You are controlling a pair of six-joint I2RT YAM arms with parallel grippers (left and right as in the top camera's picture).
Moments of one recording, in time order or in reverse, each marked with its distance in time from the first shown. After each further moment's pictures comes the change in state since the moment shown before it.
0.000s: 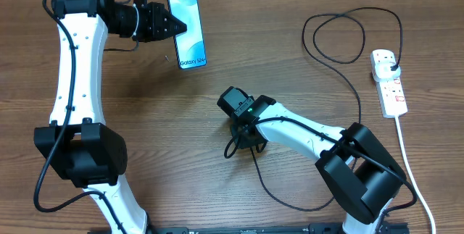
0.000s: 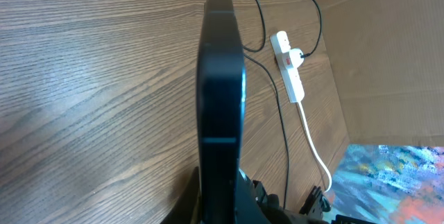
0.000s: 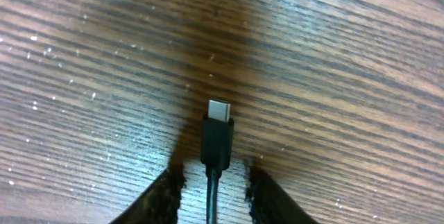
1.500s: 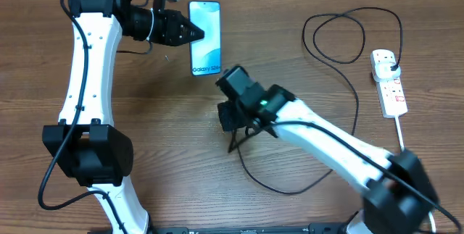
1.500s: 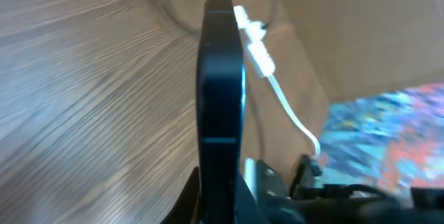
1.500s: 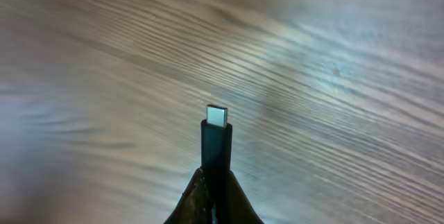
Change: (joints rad) left arm -0.065 0.000 0.000 -0.060 0.113 0.190; right arm -0.008 -0.203 0.120 0.034 -0.118 0.003
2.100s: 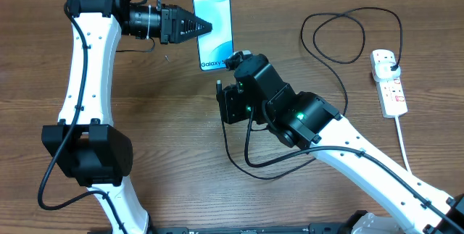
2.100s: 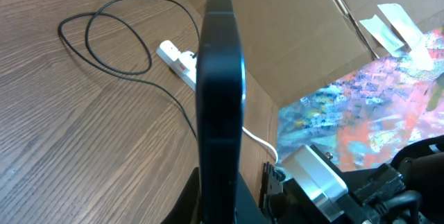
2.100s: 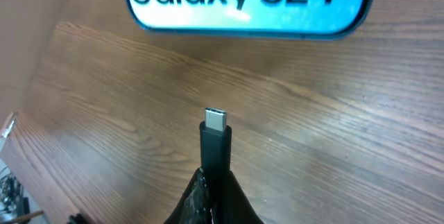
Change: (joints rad) left arm 0.000 0.000 0.000 -0.004 0.284 0.151; right arm 0.000 -0.231 0.010 0.092 -0.037 0.053
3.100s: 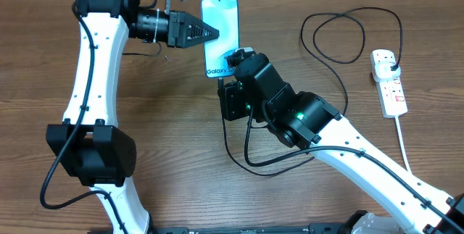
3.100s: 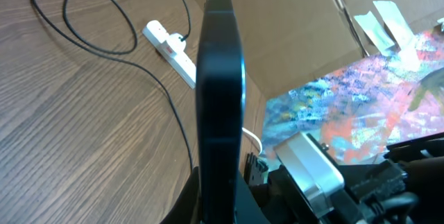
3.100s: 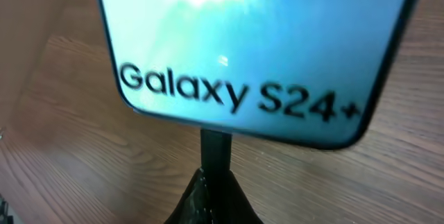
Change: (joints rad) left arm -0.037 0.000 0.000 -0.065 -0.020 -0.027; right arm 0.000 0.000 0.000 0.024 0.052 0.002
